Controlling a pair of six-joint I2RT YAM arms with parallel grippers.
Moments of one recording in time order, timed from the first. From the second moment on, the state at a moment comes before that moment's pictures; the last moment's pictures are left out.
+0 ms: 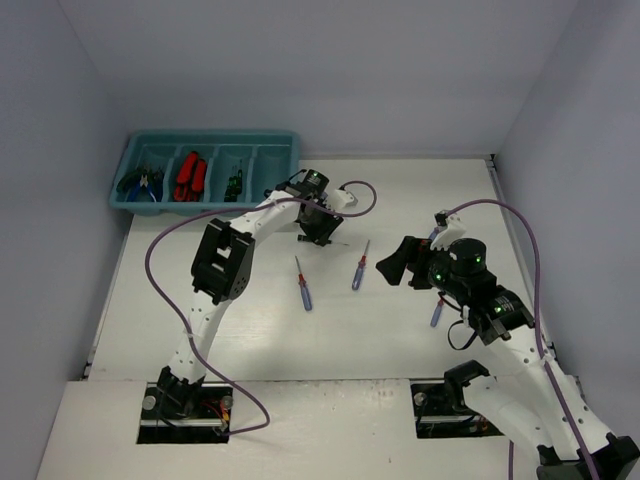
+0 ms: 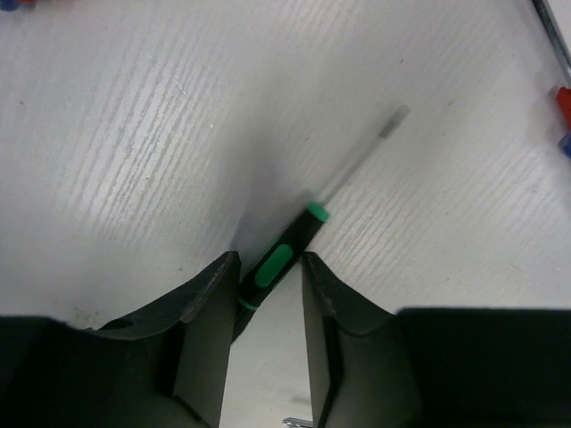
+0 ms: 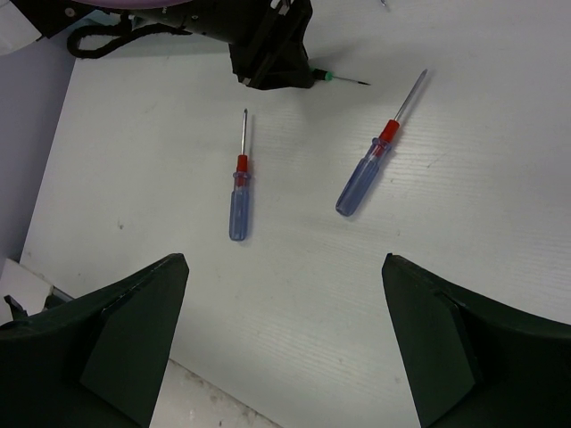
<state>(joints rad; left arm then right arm) -0.56 2.34 1.98 -0.74 0.31 0.37 0.39 0.74 0.73 -0.44 -0.19 0.50</state>
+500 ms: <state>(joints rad) -0.58 2.33 1.97 -0.76 0.21 0.08 0.39 0.74 0.73 -0.44 -0.17 0.50</state>
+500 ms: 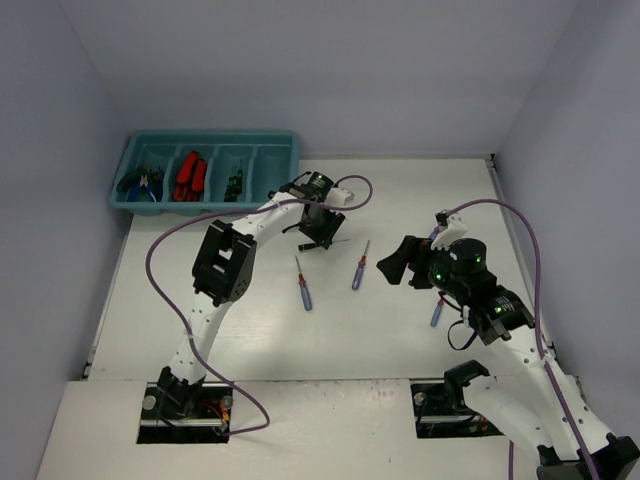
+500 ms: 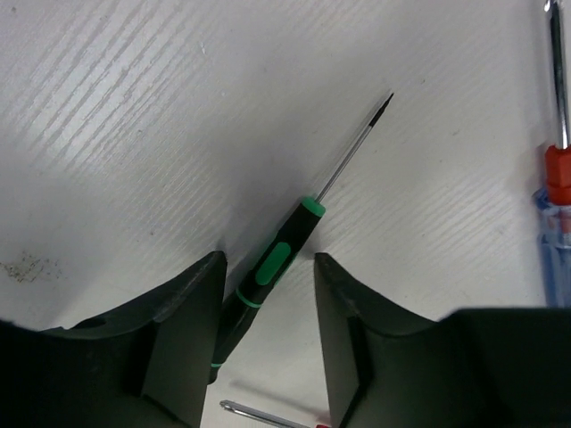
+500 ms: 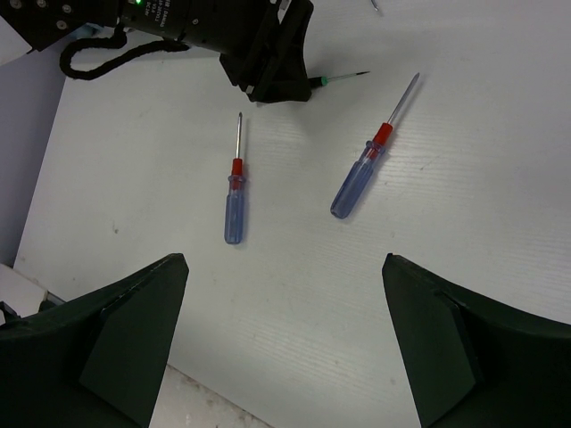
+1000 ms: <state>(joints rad) -0.58 2.25 1.84 -0.82 0.10 0.19 0.39 0.72 0.73 -0.44 -0.16 0.50</state>
